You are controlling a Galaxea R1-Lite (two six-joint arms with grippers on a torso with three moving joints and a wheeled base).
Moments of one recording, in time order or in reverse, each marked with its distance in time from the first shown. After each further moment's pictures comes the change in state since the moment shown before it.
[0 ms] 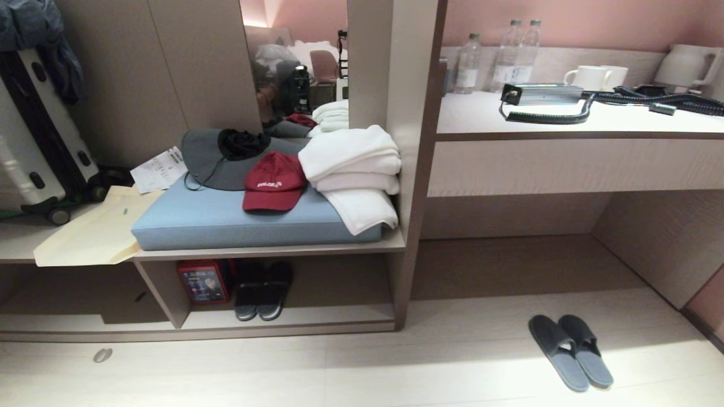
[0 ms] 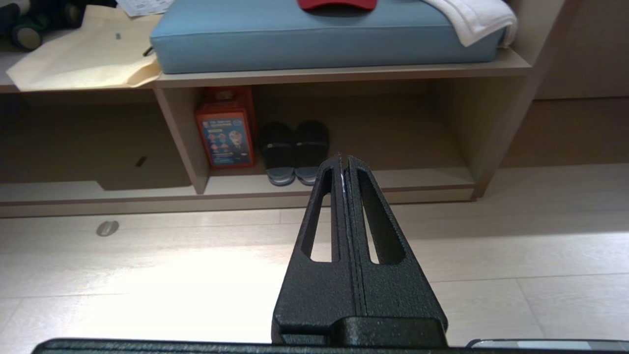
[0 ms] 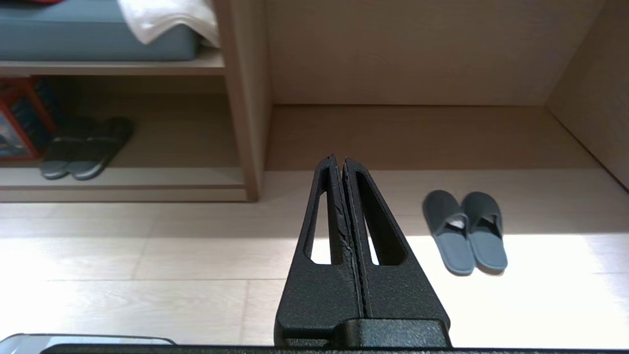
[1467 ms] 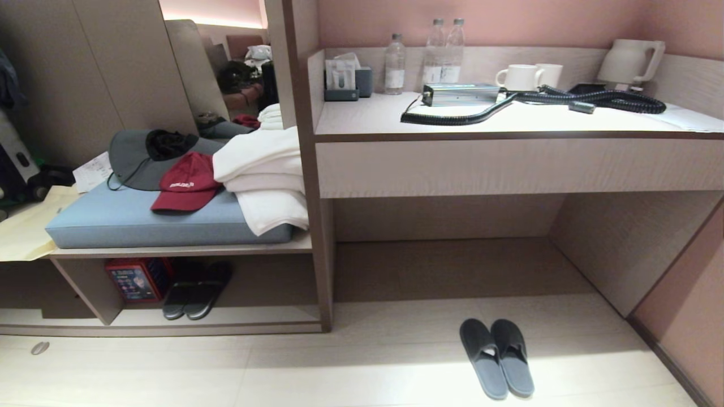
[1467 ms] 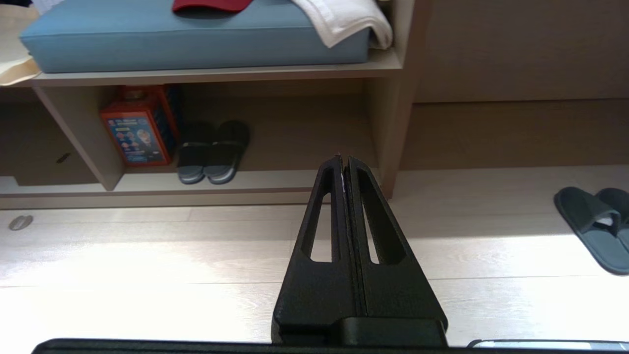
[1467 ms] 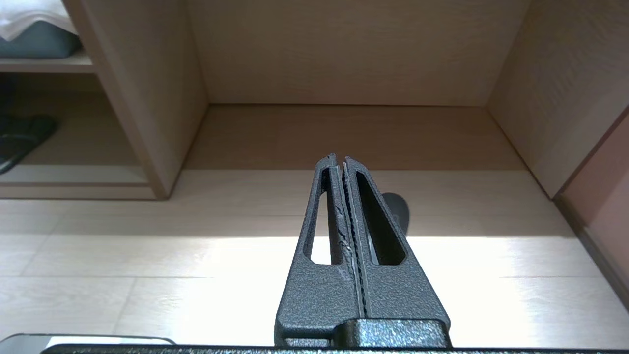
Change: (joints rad) left arm 0.000 0.000 0.000 0.001 -0.001 0.000; right arm 0.000 0.000 0.000 0.000 0.000 0.000
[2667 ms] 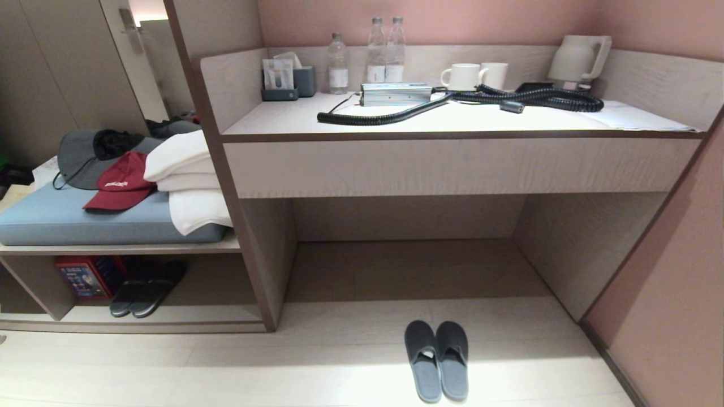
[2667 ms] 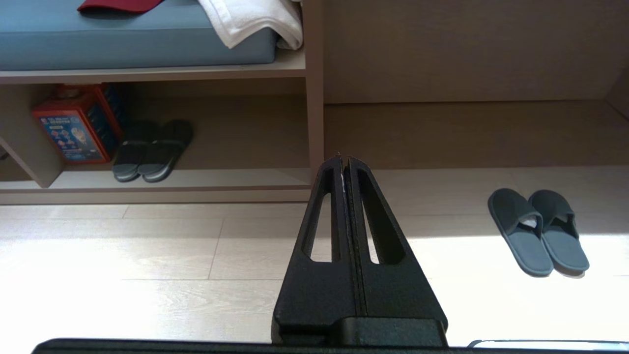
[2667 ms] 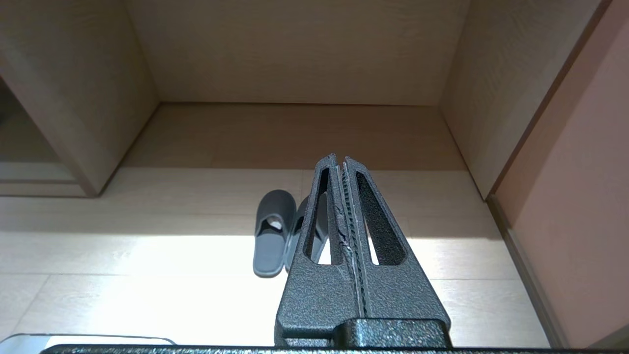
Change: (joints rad) left arm 0.000 0.000 0.000 0.000 0.000 0.001; right arm 0.000 0.000 0.000 0.000 0.000 0.000
